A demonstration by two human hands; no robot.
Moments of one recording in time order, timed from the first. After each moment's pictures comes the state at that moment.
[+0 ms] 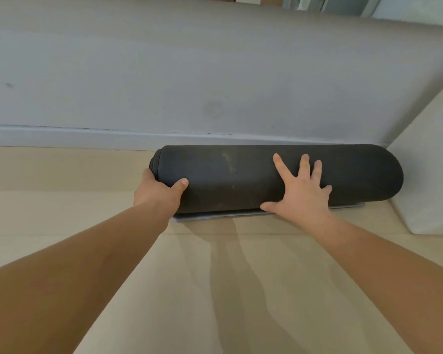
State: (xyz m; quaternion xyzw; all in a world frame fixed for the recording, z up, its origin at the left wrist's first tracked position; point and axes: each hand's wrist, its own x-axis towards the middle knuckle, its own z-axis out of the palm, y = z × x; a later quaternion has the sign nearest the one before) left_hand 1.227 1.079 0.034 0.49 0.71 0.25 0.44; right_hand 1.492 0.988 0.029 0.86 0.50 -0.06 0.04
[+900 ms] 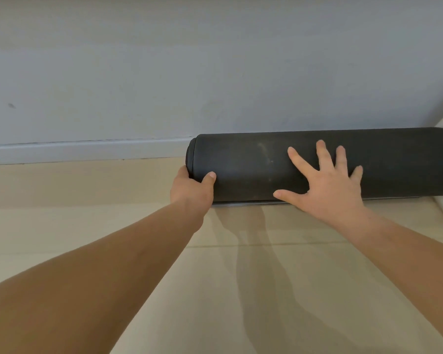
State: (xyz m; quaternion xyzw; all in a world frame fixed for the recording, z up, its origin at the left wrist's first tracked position) left_hand 1.301 1.098 0.014 0.48 0.67 0.30 0.48; right_hand 1.544 1.003 0.008 0.84 0.55 -0.01 -0.01
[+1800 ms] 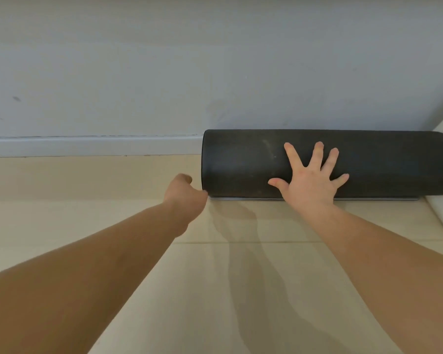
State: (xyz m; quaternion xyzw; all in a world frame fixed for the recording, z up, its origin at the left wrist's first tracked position) left_hand 1.272 1.093 0.027 0.55 0.68 0.16 0.45; right_hand 1.517 1.037 -0.012 0.89 0.46 -0.02 -0.01
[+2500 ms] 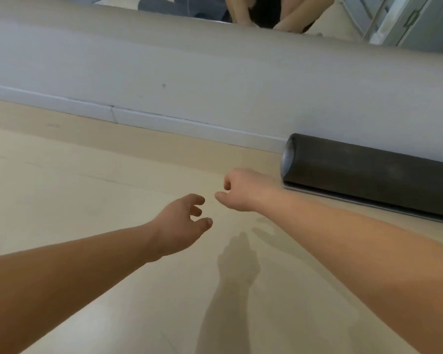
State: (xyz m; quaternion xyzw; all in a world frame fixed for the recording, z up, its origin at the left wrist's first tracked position) left_hand 0.977 0.959 0.106 0.62 0.61 0.11 0.48; right_hand 1.161 1.009 0.119 0.68 0.70 -0.18 0.07
